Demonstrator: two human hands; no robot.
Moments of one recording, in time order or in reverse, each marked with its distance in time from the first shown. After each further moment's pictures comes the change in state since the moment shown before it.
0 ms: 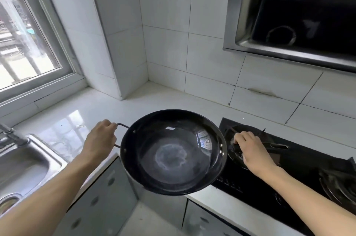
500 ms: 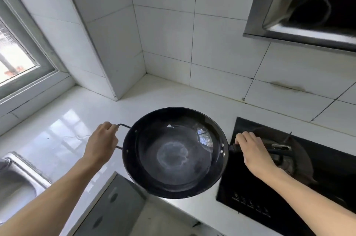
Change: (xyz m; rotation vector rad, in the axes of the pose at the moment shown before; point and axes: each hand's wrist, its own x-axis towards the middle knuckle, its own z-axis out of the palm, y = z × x) left_hand 0.110 -0.046 0.080 -0.022 -0.097 0.041; right_hand 0.106 -0.006 0.075 0.029 -0.079 0.068
